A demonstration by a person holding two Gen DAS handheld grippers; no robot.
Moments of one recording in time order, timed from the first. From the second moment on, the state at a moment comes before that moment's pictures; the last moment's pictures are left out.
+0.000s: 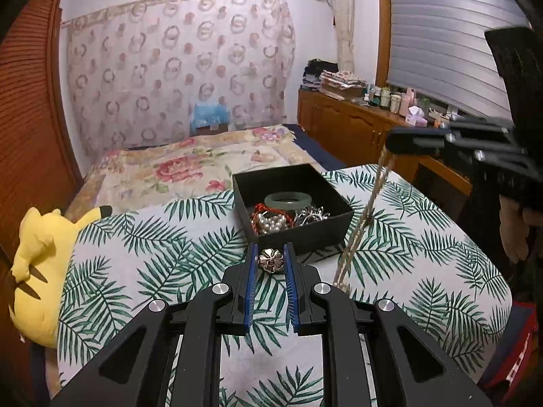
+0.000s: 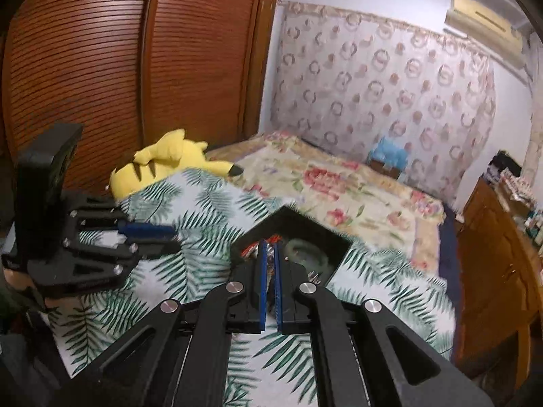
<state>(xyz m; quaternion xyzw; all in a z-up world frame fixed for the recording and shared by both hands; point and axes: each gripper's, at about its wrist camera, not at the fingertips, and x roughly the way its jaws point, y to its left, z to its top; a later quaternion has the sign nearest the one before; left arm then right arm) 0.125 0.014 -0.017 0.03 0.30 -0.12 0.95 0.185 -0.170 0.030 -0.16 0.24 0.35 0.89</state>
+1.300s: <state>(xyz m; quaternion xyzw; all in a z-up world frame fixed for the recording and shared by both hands) 0.183 0.001 -0.006 0.04 0.31 -0.11 0.94 0.262 -0.167 0.067 -0.14 0.25 0.31 0.91</state>
